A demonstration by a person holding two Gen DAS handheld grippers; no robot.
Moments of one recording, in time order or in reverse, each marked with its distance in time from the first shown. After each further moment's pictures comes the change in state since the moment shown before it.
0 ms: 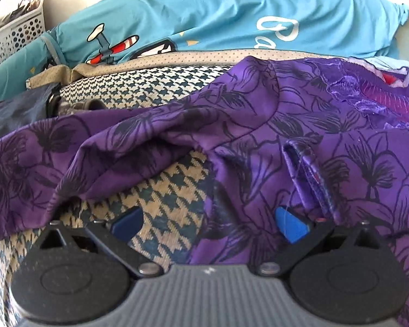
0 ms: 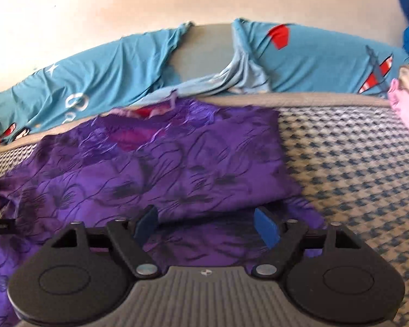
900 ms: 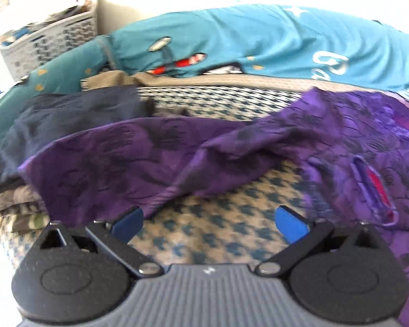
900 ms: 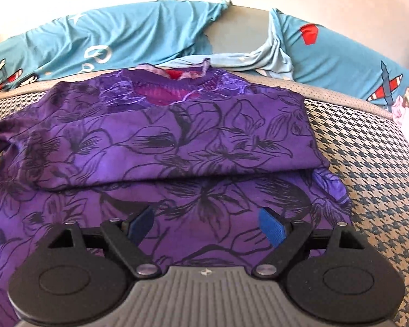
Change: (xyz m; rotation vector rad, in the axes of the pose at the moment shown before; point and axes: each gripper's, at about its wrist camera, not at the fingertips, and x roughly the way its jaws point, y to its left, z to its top) left arm -0.044 0.092 -0.021 -0.078 -0.100 0.106; right arm -0.004 0.056 -0.033 -0.150 0.059 -0.089
